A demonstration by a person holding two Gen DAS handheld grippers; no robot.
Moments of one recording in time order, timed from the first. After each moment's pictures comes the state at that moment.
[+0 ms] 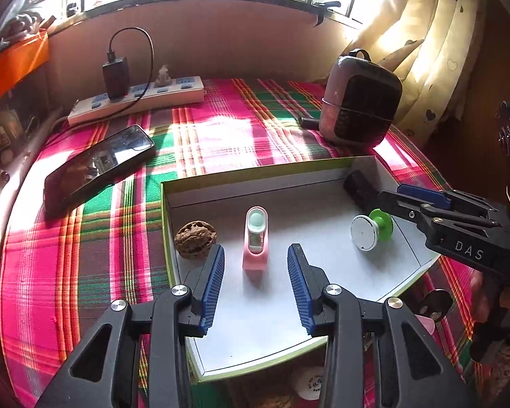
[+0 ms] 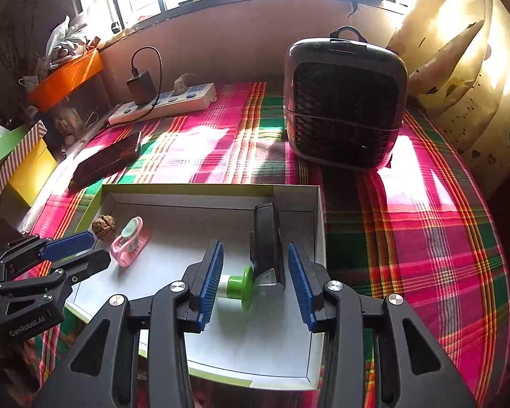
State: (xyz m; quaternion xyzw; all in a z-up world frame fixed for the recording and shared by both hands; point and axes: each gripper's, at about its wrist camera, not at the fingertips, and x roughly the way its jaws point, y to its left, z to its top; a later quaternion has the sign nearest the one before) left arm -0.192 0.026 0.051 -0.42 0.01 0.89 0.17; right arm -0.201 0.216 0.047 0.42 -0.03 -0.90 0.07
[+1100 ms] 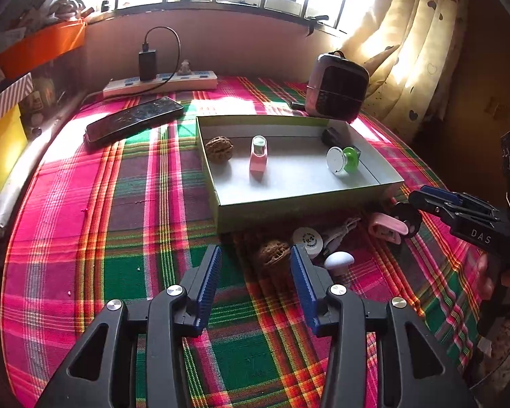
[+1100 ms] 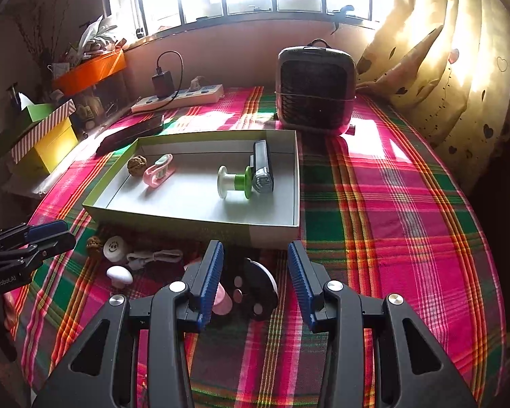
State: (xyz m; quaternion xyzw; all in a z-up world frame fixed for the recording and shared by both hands) left arm -0.080 -0.019 0.037 -0.40 -0.02 0.90 0.18; right arm -0.082 0.228 0.042 0.39 -0.02 -0.92 0.06
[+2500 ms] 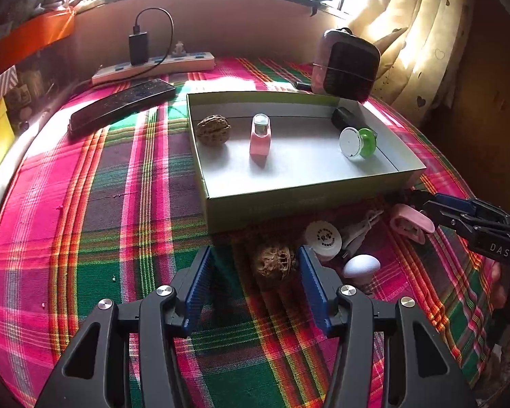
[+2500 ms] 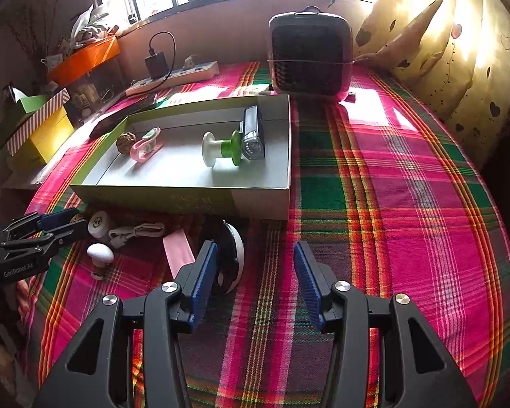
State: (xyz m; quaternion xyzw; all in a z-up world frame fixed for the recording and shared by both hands) left arm -0.106 -0.003 0.013 -0.43 0.00 0.89 0.17; right arm -0.091 0.238 0.017 0.42 -0.03 -0.90 0.08
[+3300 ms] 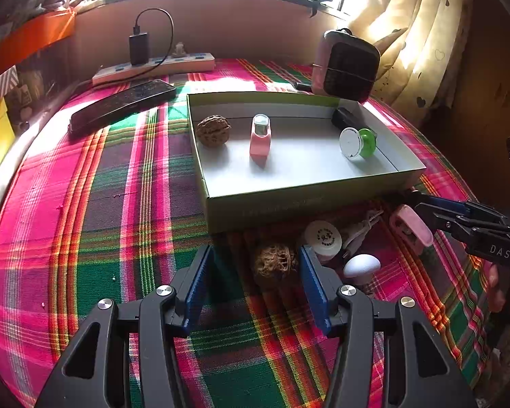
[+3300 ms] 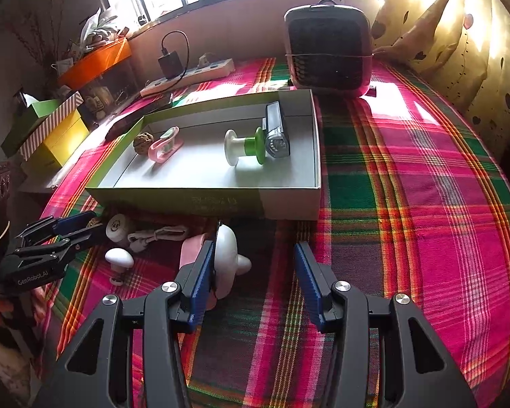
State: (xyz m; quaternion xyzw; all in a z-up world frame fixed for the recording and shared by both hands) left arm -0.106 -0.003 0.014 -0.43 0.00 0.89 0.17; right arm -0.096 0.228 0.014 0.43 -0.05 -0.90 0.11
